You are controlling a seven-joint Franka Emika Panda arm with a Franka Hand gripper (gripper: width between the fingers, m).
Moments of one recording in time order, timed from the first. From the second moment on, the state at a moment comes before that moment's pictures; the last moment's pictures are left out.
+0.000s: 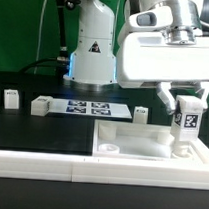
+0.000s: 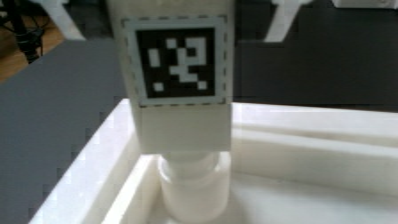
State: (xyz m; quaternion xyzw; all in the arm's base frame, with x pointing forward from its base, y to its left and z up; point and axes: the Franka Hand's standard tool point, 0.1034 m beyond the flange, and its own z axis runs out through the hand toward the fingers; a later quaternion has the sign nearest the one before) arm 0.610 0.110 0.093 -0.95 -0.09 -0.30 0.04
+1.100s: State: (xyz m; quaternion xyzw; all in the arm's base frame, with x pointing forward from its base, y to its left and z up) arm 0.608 0.115 0.079 -0.95 -0.09 -0.29 0.05
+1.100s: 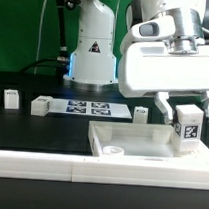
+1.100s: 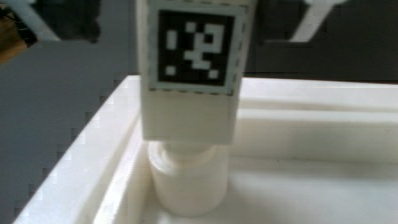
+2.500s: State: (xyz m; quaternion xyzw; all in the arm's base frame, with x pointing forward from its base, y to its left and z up) arm 0.619 0.103 0.104 -0.97 -0.10 -0.21 0.05
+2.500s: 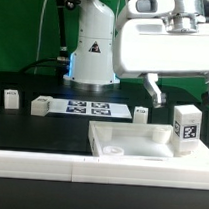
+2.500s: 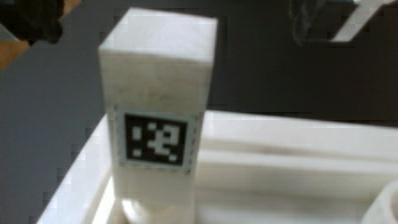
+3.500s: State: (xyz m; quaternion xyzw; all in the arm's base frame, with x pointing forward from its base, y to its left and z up) arm 0.622 0.113 0.095 -0.99 -0.07 -0.01 0.07
